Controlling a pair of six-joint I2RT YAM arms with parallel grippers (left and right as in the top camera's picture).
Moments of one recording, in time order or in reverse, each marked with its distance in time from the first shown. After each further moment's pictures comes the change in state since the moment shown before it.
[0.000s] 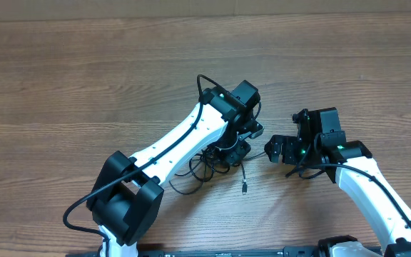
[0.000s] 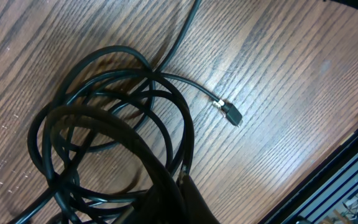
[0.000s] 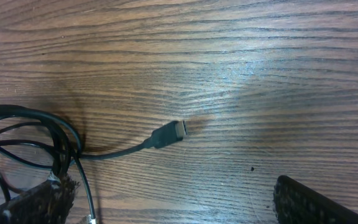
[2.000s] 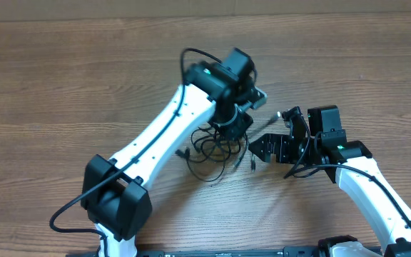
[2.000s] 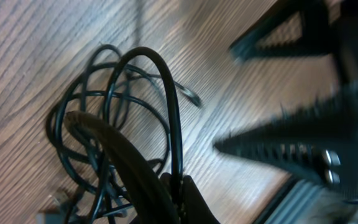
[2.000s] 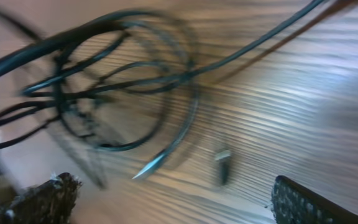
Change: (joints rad) left arm 0.109 0.000 0.246 -0.076 0.123 -0.003; right arm 0.000 0.000 0.000 0.093 -0.394 0.012
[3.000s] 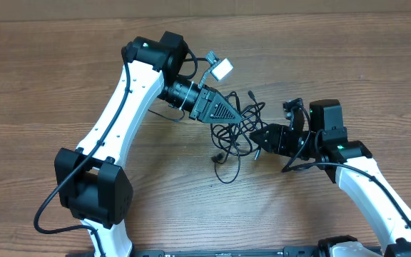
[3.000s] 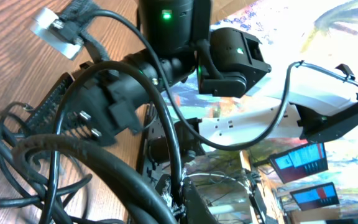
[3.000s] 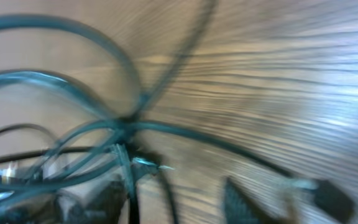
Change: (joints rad) left arm 0.275 0.000 0.002 -0.274 0.967 0.495; right arm 0.000 0.000 0.000 0.100 0.004 0.182
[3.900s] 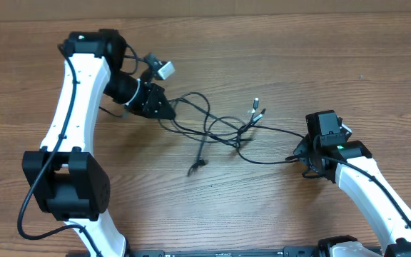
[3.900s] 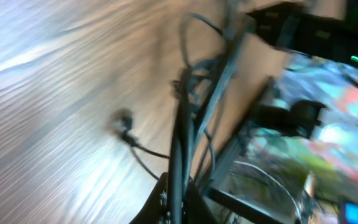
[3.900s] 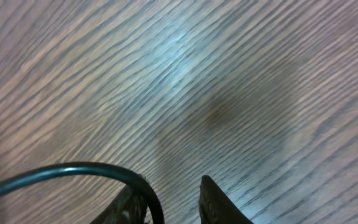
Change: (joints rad) left arm 0.312 0.000 0.000 -0.090 -0.573 -0.127; right arm 0.001 0.000 0.000 -0.294 0.803 0.379
